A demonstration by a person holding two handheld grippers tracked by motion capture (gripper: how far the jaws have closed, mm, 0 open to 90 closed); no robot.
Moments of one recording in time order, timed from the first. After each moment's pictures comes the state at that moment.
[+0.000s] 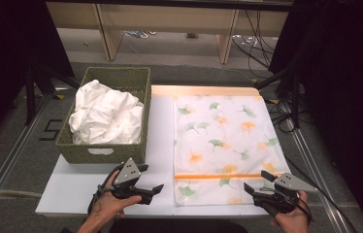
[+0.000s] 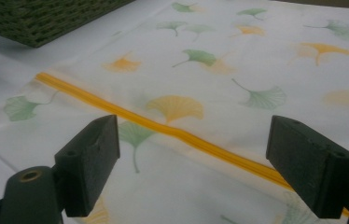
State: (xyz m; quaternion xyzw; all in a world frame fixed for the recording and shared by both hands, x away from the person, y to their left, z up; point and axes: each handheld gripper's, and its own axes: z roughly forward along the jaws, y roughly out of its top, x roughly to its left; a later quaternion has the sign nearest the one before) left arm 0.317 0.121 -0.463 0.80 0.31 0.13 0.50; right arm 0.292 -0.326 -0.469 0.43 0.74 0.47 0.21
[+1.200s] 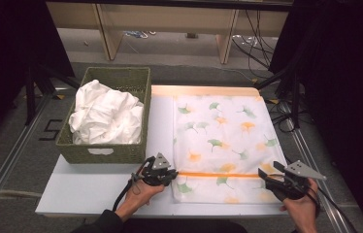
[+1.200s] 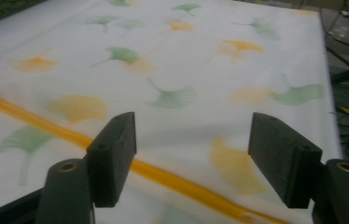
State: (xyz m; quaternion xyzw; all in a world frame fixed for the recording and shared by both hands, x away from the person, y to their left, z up) left arm 0.365 0.064 -0.494 0.84 0.33 0.10 0.42; right arm 0.321 -0.361 -0.463 0.48 0.72 0.42 0.27
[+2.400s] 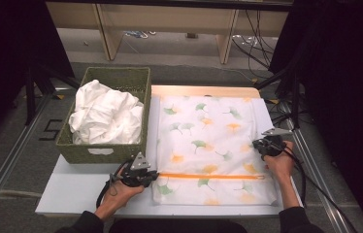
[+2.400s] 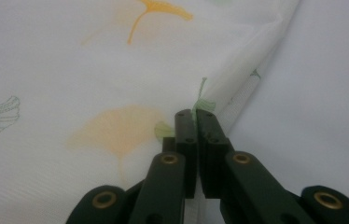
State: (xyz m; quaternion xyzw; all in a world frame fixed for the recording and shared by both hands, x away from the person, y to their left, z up) left arm 0.356 0.118 -0.490 0.84 0.35 0.11 0.39; right arm 0.457 -0.352 -0.482 0.48 0.79 0.30 0.23
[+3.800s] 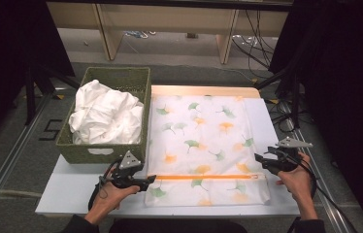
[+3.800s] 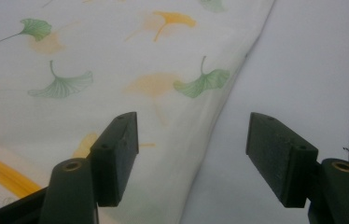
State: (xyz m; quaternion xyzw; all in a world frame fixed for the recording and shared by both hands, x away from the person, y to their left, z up) left arm 0.345 0.132 -0.475 0.81 0.39 0.13 0.41; right arm 0.394 -0.363 -0.452 0.47 0.78 0.36 0.22
